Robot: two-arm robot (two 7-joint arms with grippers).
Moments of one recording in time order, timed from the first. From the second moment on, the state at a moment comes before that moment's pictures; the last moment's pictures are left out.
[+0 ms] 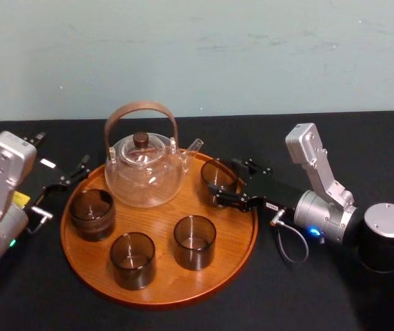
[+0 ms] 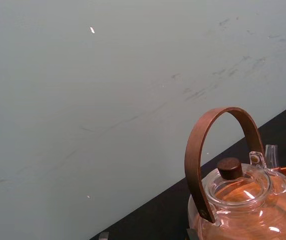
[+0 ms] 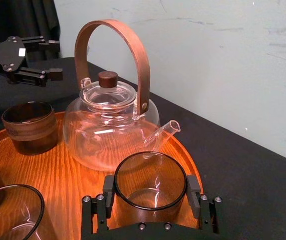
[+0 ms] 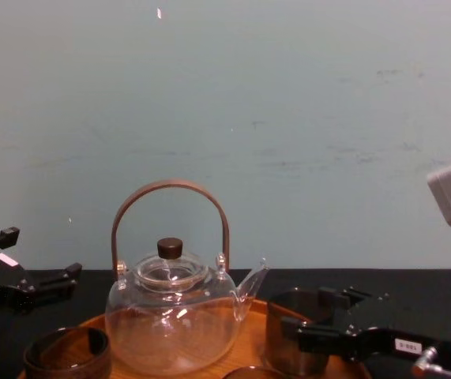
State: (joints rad) left arm -0.20 0.60 0.45 -1.41 -0.25 -0.12 0.03; right arm 0.44 0.31 -0.47 -1.03 0.32 -0.12 0.61
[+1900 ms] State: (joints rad) left arm -0.20 0.60 0.45 -1.41 -0.25 -0.12 0.03; right arm 0.21 0.45 -0.34 -1.33 0.37 -0.18 0.51
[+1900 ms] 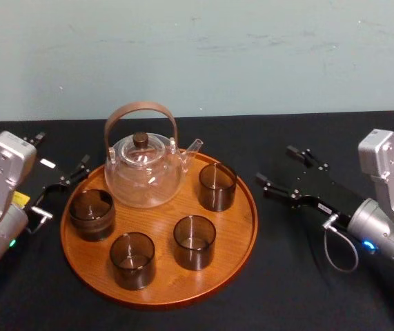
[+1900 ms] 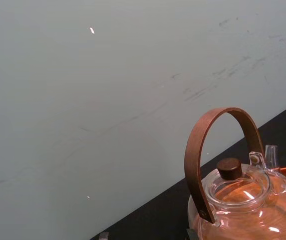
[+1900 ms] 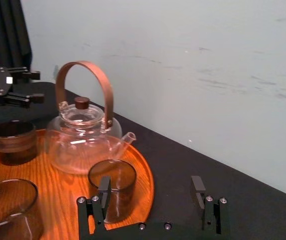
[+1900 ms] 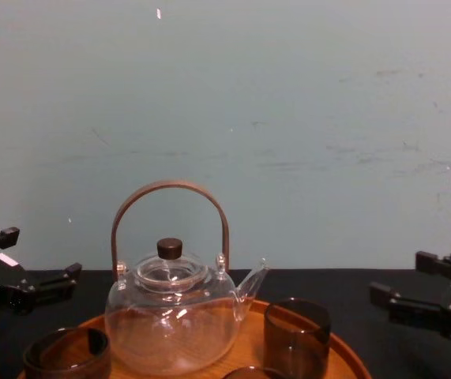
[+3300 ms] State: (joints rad) left arm -0.20 0.60 0.45 -1.41 -0.25 -0.12 0.03; right arm 0.16 0.46 -0.27 -1.34 0.36 -0.19 0.48
